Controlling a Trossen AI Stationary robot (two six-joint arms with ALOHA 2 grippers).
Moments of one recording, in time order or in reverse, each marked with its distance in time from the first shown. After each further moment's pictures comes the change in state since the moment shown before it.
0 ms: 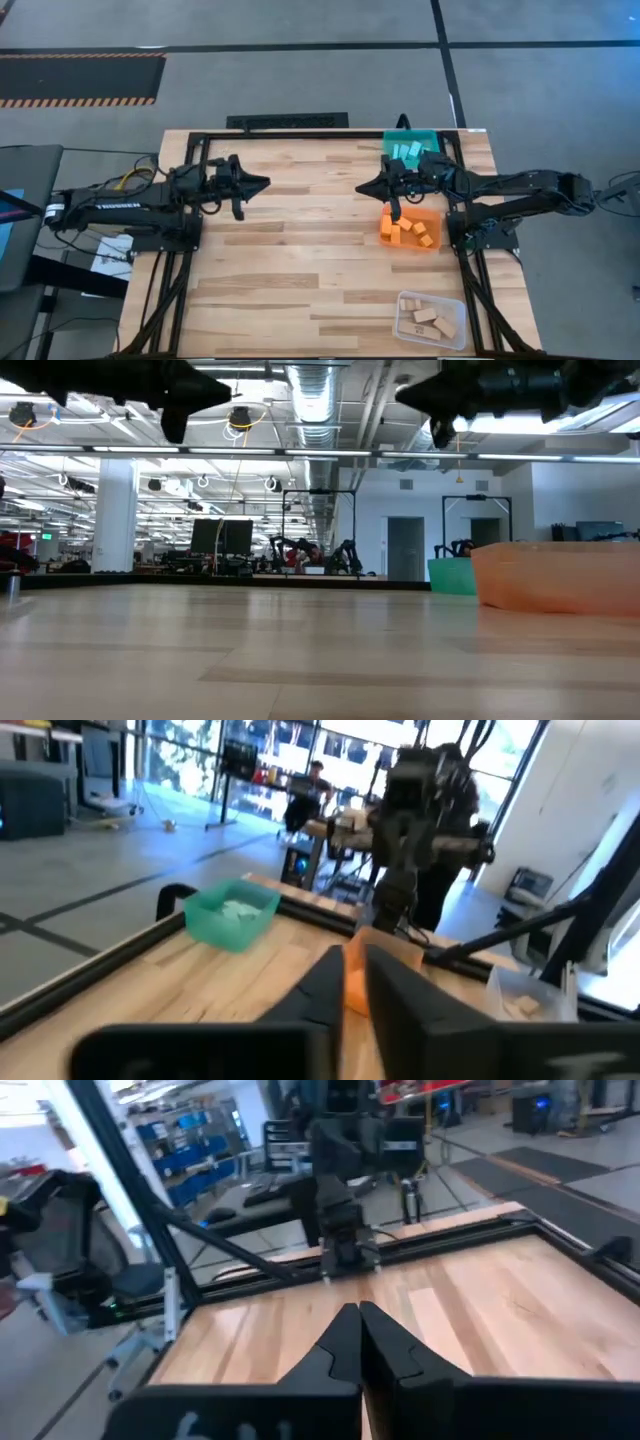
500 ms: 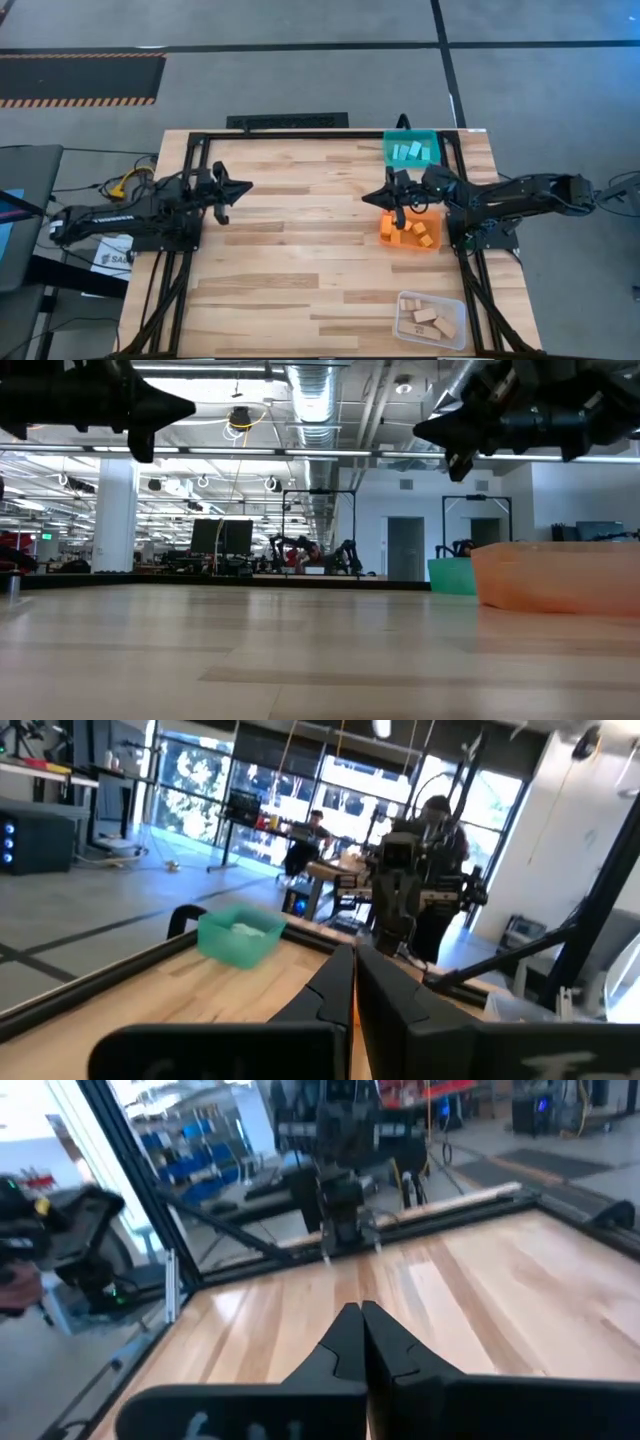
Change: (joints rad) left arm 0.026 -0.346 -0.252 0.036 -0.007 -0.020; right arm -0.001 -0.004 -0.244 0.272 0.001 0.025
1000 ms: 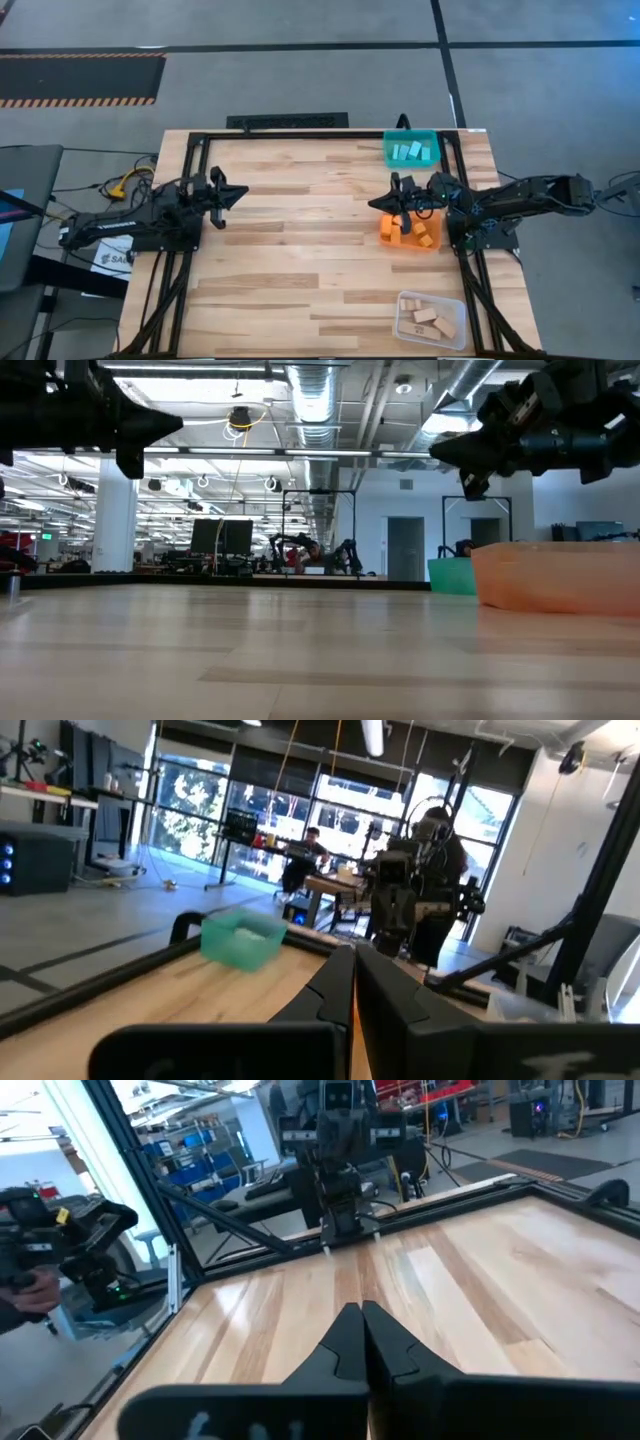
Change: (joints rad) left arm 0.000 -0.190 -0.147 0.014 0.001 0.018; right arm 0.000 0.000 -0.152 0.171 0.004 0.021
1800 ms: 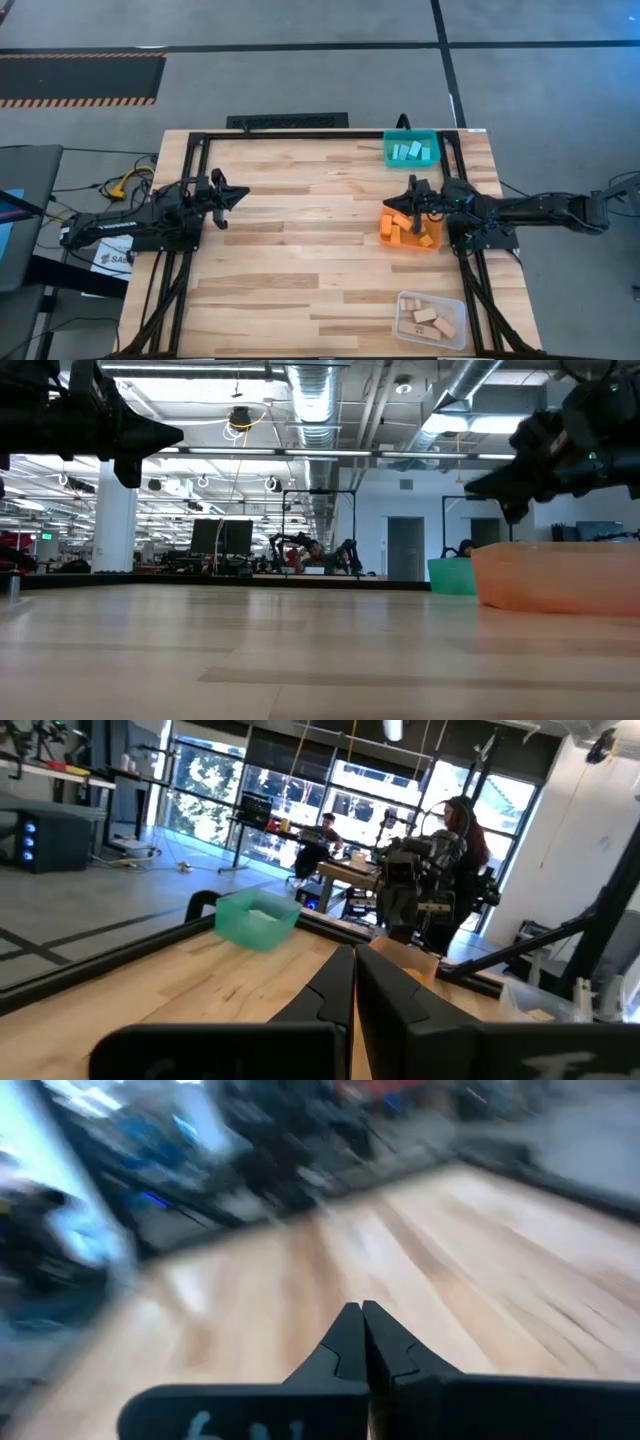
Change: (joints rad) left arm -0.006 -0.012 -0.018 -0.049 -0.034 -0.021; right arm -0.048 -0.368 -0.164 -0.283 0.082 -0.014
